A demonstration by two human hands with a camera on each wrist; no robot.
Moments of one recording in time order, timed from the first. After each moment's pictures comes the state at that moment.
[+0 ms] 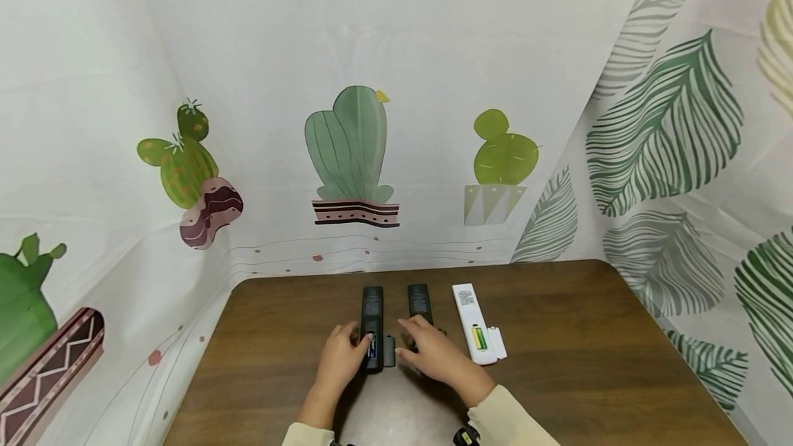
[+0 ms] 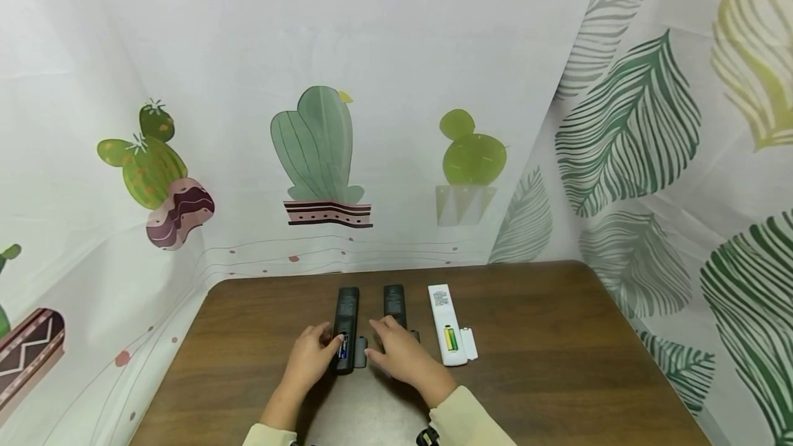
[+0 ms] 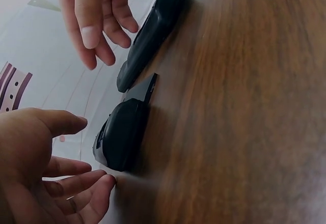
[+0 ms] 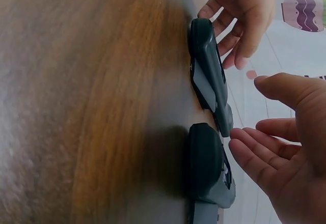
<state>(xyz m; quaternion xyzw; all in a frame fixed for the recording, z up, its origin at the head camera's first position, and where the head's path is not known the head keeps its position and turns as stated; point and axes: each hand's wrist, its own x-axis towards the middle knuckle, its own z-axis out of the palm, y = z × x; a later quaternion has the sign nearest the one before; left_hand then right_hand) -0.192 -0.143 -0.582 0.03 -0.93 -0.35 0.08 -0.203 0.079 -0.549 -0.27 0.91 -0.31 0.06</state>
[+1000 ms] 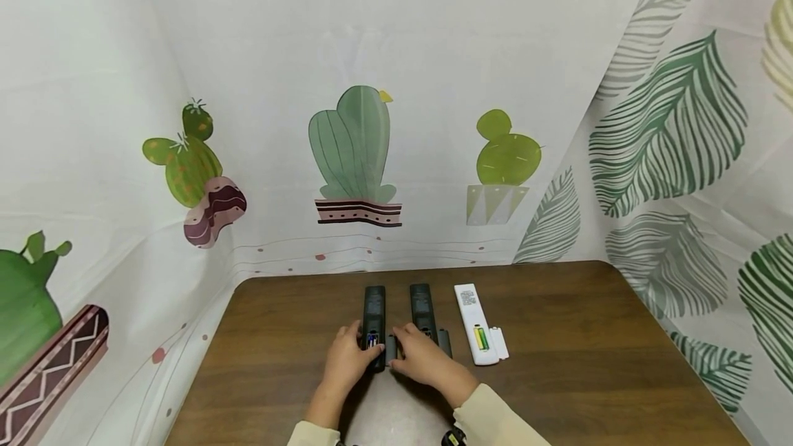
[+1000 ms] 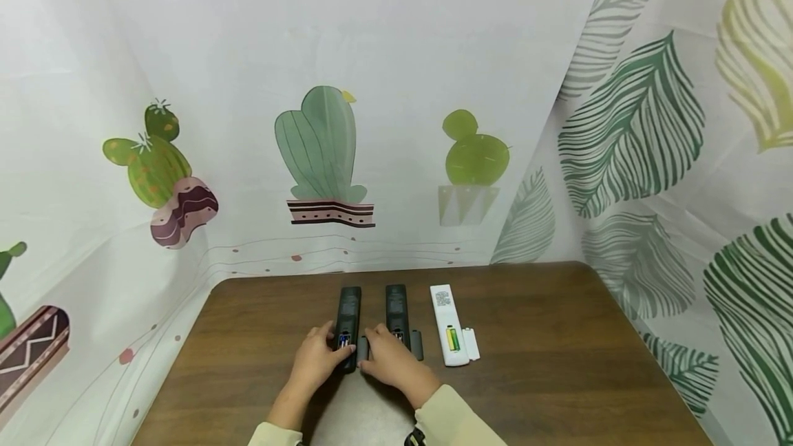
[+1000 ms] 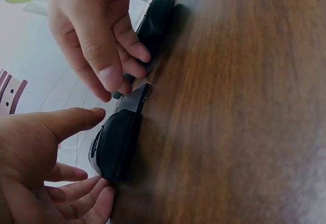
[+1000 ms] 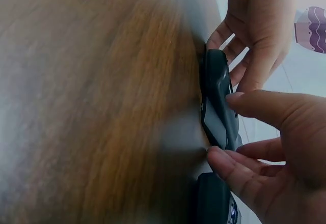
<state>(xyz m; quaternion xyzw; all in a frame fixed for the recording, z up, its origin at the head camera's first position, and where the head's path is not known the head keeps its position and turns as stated) -0.190 -0.137 -0.583 0.04 -0.94 -0.35 0.05 -0.198 0.053 -0.553 -0.25 0.92 -0.28 0.09</state>
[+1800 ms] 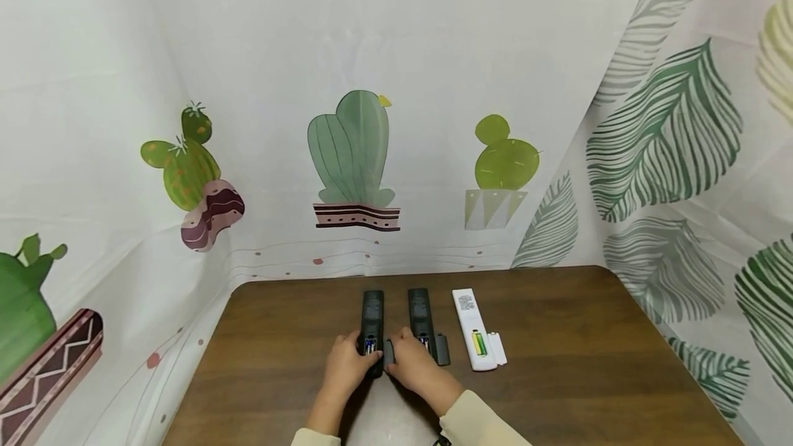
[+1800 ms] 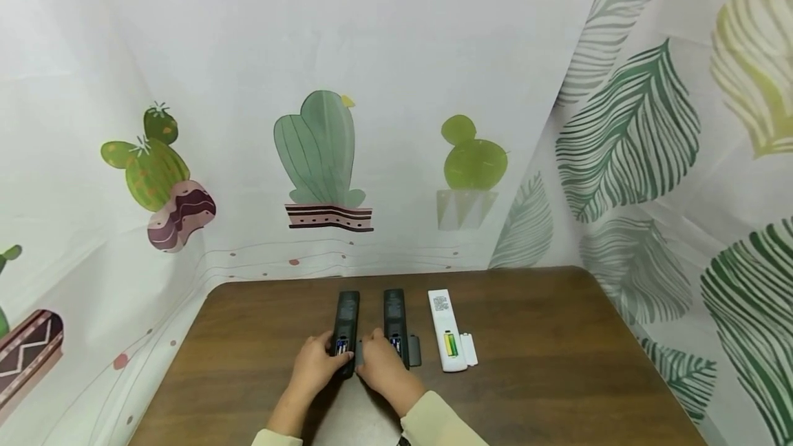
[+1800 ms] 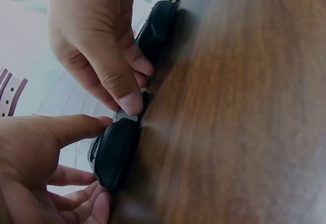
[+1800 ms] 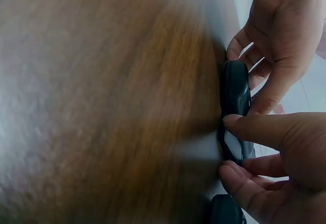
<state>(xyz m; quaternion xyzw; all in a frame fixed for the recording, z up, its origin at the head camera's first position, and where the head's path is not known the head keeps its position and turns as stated) -0.190 -0.133 -0.584 0.05 -0.93 -0.36 0.05 -0.199 0.030 -0.570 -0.20 0.95 -0.22 0.04</state>
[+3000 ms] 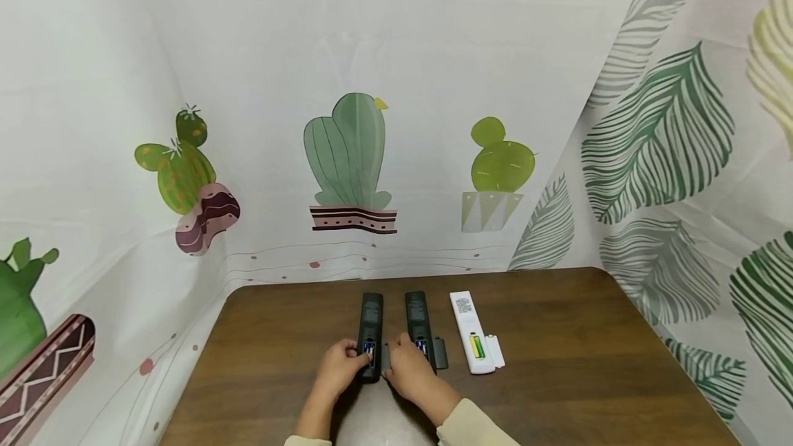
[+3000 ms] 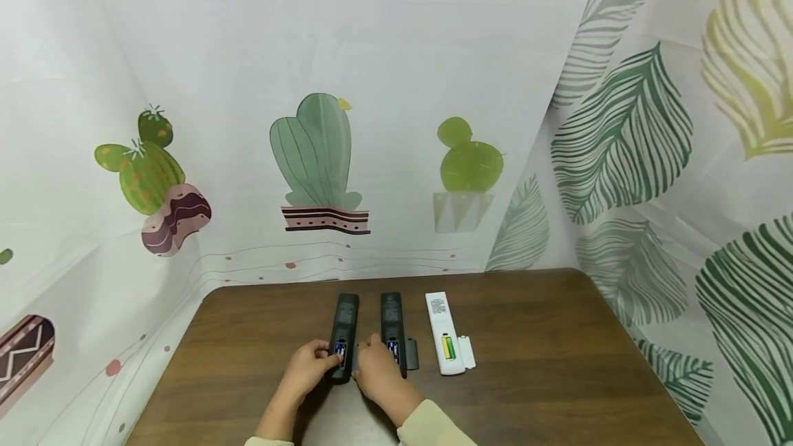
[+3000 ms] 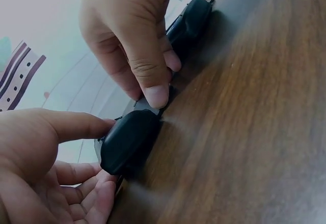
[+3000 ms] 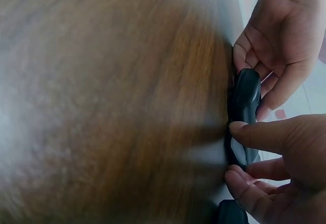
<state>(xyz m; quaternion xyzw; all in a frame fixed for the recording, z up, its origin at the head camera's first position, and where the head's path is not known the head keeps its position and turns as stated) -0.192 -0.146 -0.587 0.06 -0.86 -0.50 -0.02 -0.189 0.029 -0.568 -0.19 0.96 -0.22 0.03</state>
